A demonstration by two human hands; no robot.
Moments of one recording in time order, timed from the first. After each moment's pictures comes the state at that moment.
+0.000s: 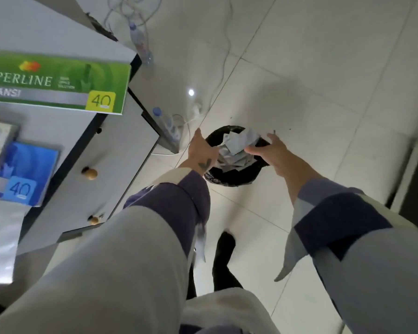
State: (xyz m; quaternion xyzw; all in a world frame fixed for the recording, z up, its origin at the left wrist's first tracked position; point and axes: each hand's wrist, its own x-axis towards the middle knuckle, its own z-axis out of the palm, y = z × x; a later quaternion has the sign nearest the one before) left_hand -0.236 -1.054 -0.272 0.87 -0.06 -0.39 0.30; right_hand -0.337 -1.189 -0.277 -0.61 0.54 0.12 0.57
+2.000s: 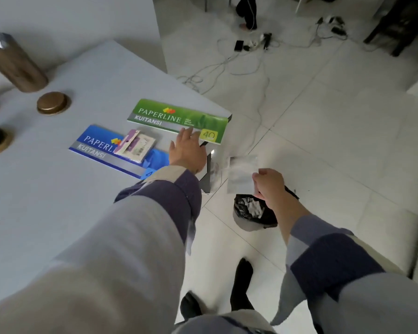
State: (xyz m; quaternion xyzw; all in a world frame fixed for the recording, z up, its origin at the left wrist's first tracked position) left_hand -0.160 -0.875 -0.131 0.96 -0.22 -0.12 0.14; right_hand -0.294 -1.021 -0.168 -0.66 0.50 -0.01 0.56
